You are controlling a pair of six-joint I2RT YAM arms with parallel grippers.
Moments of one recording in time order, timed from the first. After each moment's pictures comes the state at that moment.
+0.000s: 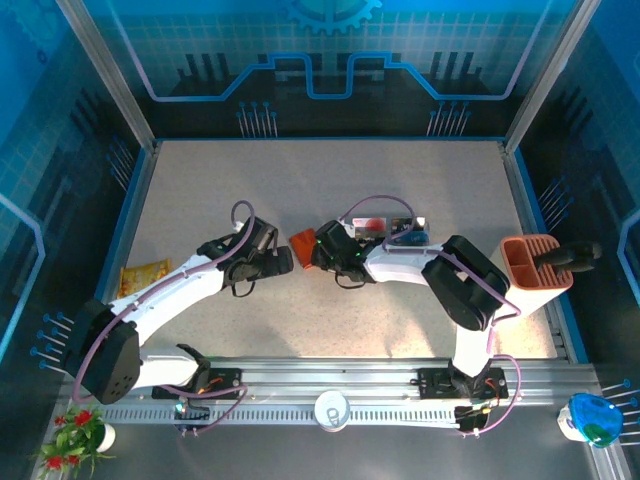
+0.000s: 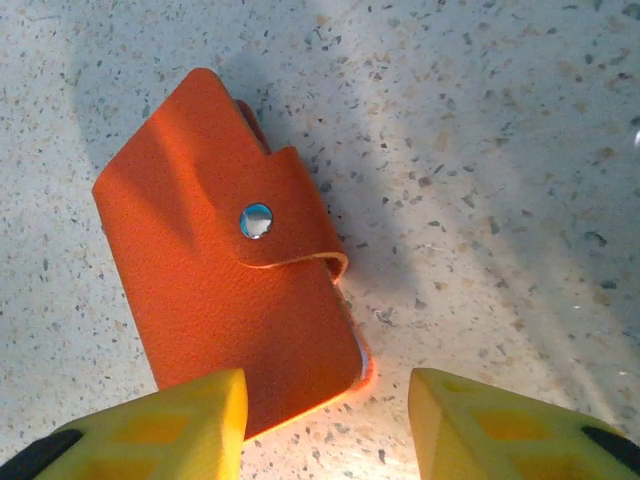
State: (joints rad) left arm -0.53 1.29 0.83 -0.62 -0.15 -0.74; right arm 0.80 1.85 1.03 -0.08 0.17 0.96
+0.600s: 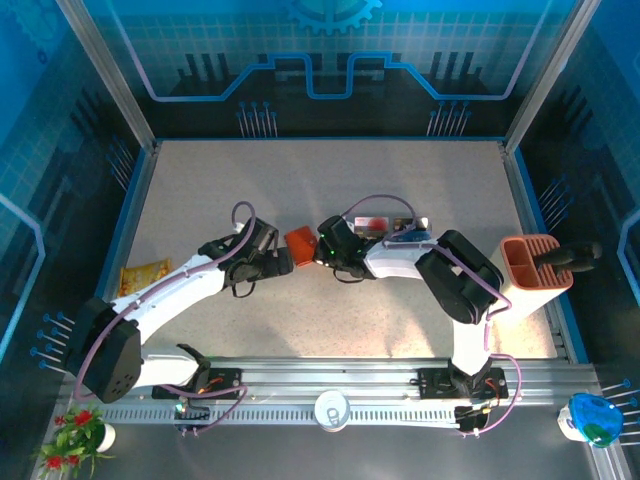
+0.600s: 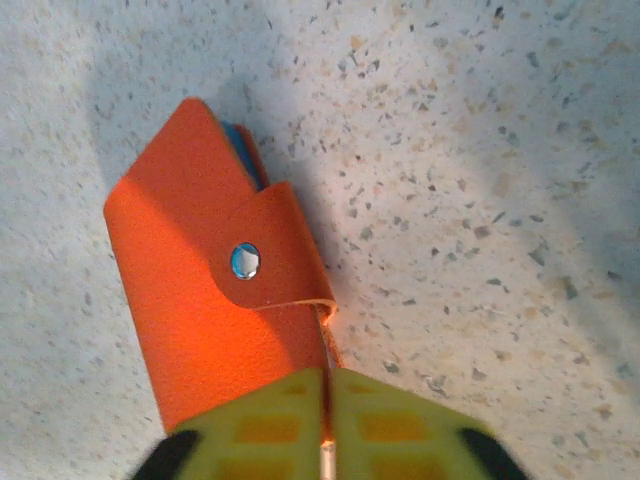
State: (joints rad) left arm -0.53 1.30 0.82 -0.62 -0.15 -0.75; right arm 0.76 1.90 1.04 0.04 0.07 0.99
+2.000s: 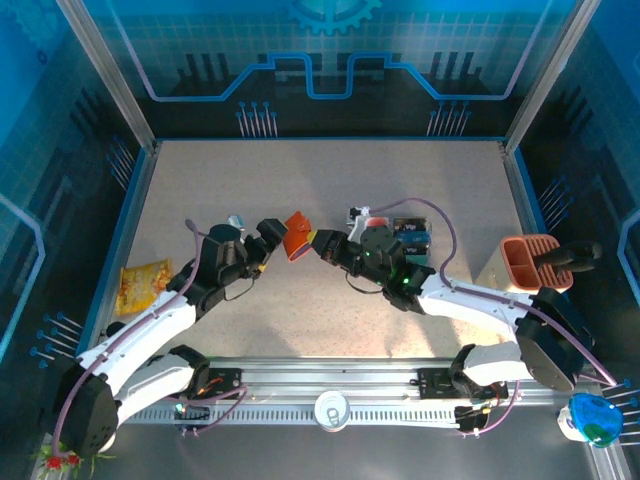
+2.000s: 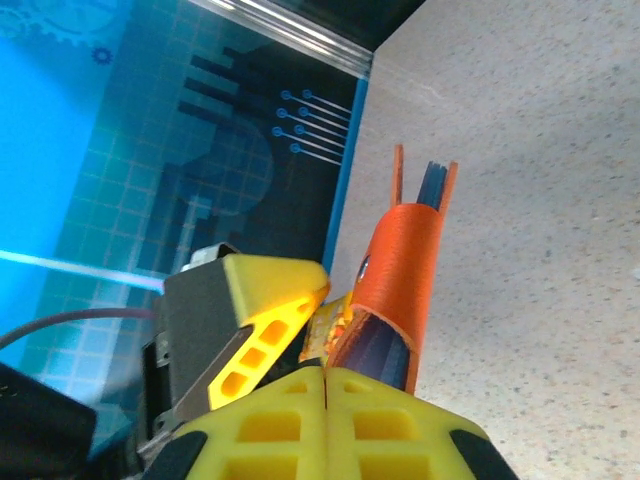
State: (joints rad) left arm -0.43 0.98 0.56 -0.05 0.12 -1.29; right arm 0.87 1.32 0.73 0.40 -0.03 1.15
